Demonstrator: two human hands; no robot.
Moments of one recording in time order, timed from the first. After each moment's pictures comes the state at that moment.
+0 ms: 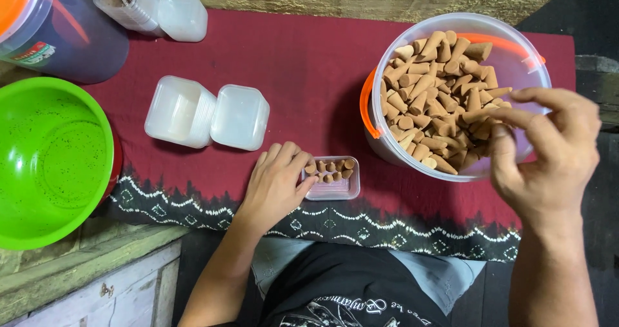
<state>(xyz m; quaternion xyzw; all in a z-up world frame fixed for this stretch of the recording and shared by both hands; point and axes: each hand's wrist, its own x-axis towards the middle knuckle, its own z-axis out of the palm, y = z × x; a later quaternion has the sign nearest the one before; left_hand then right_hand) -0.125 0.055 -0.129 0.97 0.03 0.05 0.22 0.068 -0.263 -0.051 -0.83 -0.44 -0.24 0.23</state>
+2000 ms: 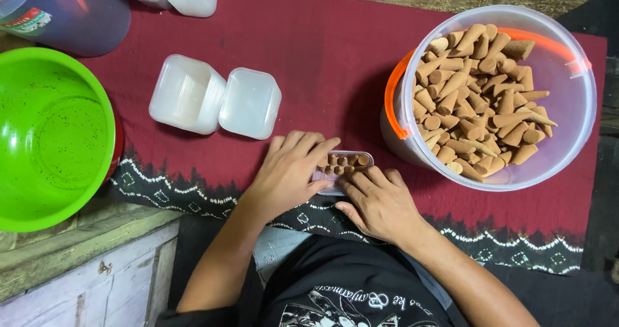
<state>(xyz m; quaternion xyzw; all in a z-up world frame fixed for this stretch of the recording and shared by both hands) -0.118 0.066 -0.128 0.97 -0.02 -0.04 0.23 -0.041 -0.159 -0.169 -0.80 -0.59 -0.06 0.13</state>
